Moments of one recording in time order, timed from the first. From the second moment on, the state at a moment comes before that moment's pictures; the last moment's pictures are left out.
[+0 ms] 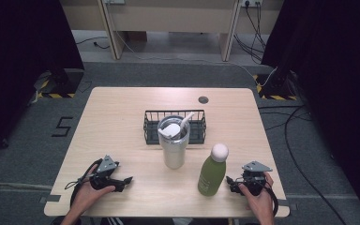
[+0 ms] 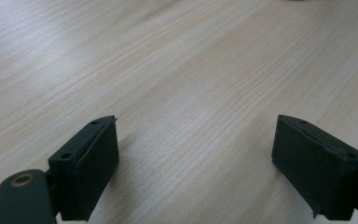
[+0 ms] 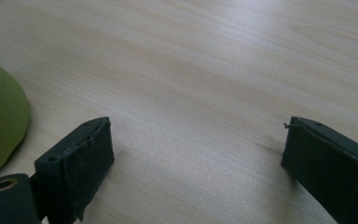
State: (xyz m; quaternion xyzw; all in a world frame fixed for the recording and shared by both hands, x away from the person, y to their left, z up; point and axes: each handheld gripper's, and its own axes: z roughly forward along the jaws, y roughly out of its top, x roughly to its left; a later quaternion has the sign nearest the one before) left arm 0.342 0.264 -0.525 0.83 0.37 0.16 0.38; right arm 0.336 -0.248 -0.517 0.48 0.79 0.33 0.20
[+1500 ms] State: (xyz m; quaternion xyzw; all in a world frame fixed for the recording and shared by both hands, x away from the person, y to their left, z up) left arm 0.338 0.222 -0.508 0.79 0.31 0.17 0.50; right arm 0.338 -0.247 -0.518 0.48 0.79 0.32 0.20
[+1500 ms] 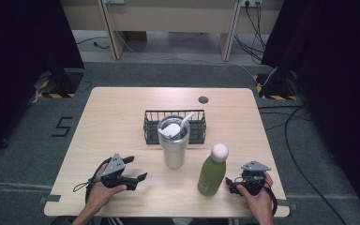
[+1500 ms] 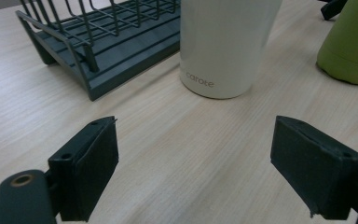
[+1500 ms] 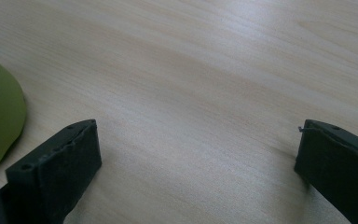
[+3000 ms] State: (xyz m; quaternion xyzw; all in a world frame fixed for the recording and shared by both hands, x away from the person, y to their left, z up) left arm 0.369 0.155 -0.502 0.76 0.26 0.18 0.58; right arm 0.339 -0.247 -0.518 0.48 0.79 0.32 0.20
